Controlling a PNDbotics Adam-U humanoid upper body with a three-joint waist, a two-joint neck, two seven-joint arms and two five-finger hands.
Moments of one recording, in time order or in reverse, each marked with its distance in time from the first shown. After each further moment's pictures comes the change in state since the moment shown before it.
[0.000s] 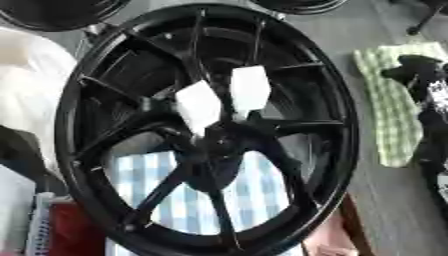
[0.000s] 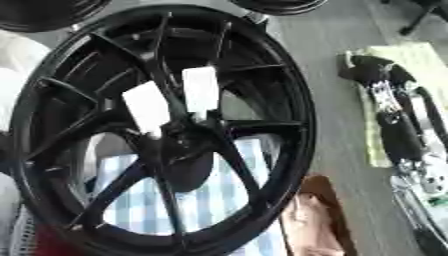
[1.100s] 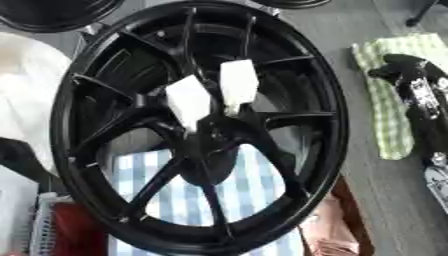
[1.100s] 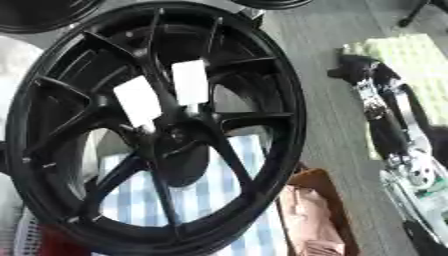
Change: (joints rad) left arm -0.072 0.565 -0.058 0.000 -0.150 0.065 -0.384; right arm 0.050 -0.004 0.000 0.000 0.014 0.006 -0.003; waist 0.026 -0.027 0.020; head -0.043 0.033
